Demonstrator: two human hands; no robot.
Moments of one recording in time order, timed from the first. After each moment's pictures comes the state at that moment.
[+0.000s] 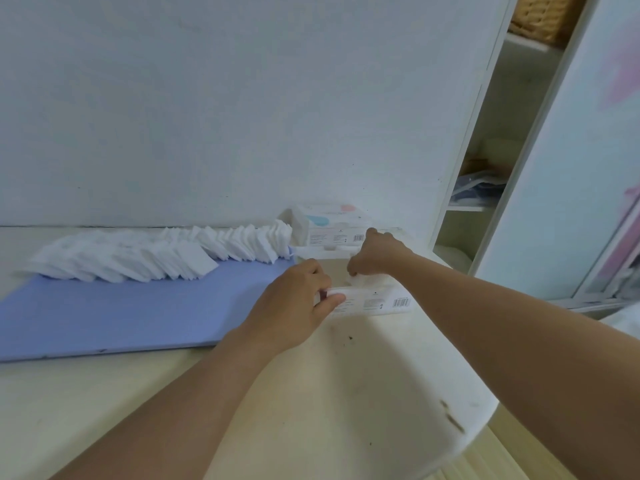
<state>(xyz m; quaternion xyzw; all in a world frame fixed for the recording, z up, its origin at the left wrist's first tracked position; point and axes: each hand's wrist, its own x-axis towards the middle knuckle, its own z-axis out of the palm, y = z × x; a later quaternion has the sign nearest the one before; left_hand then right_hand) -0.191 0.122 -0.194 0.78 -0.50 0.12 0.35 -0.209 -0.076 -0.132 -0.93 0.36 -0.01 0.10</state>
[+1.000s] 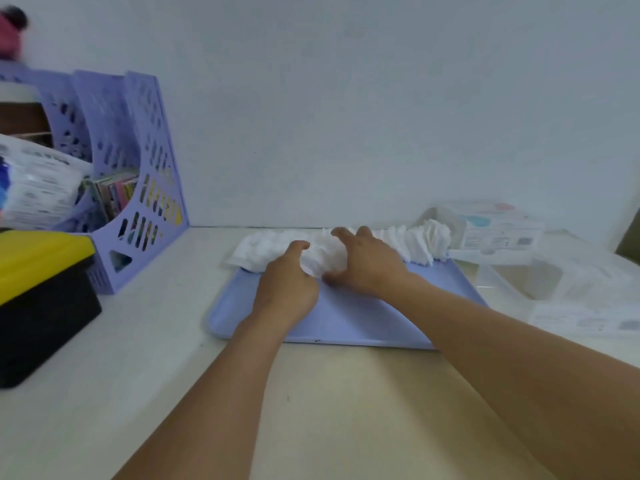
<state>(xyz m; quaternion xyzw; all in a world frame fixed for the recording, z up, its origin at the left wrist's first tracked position) -0.078 0.317 -0.194 0.88 -0.17 0.10 0.42 -0.094 0.157 -0.169 -0.98 0.05 -0.14 0.12</state>
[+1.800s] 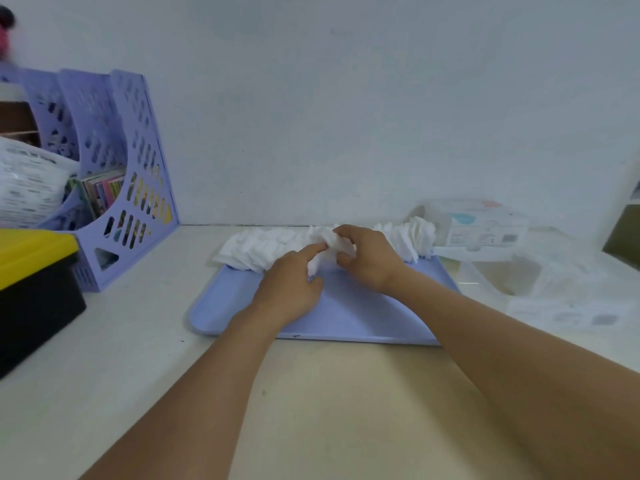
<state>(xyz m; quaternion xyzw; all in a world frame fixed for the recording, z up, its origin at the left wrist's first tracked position) -0.087 0.301 -0.191 0.88 -0.28 0.07 0.38 -0.109 0.127 -0.166 -0.94 -0.03 -0.18 0.30</state>
